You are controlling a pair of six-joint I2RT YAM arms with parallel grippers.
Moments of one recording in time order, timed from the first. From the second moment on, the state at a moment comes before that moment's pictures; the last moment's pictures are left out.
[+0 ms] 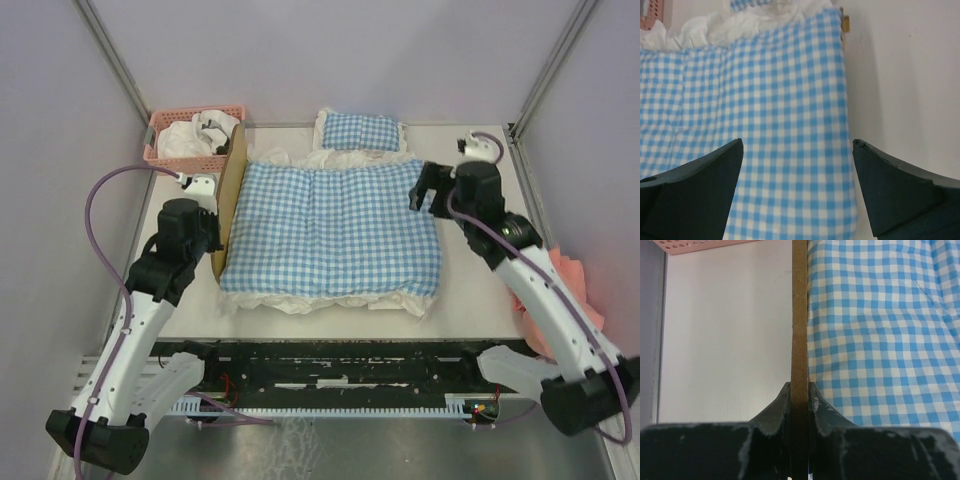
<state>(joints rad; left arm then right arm) -0.25 0.84 0.93 -0.61 -0.20 -0.01 0.36 0.97 1.03 -0.56 0.21 0.44</state>
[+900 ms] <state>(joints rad) -0.24 0.81 0.80 -0.38 -0.16 -0.03 0.09 2.50 2.25 -0.35 -0.10 0.50</state>
